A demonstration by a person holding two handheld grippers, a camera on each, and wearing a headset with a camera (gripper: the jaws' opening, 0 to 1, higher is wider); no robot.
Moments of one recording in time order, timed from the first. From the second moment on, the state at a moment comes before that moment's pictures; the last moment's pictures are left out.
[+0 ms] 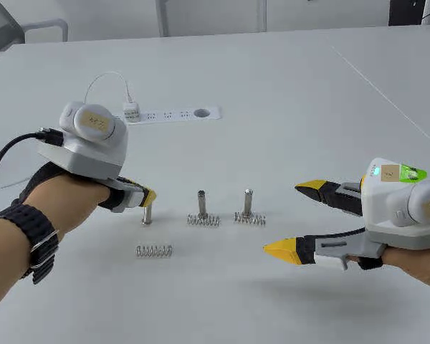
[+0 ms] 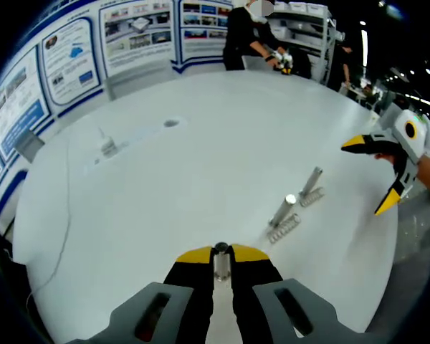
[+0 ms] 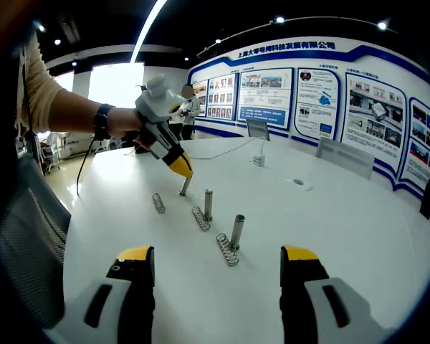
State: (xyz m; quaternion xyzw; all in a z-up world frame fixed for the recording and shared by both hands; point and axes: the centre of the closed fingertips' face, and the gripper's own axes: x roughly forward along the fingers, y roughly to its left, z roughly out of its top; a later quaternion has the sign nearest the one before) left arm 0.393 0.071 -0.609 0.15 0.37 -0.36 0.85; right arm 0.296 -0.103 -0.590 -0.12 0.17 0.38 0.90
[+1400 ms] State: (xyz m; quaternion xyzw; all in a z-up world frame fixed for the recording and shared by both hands) left arm 0.382 0.084 -0.606 0.09 0.26 -0.35 0.90; right arm 0.293 -0.099 -0.593 -0.12 0.18 0.38 0.90
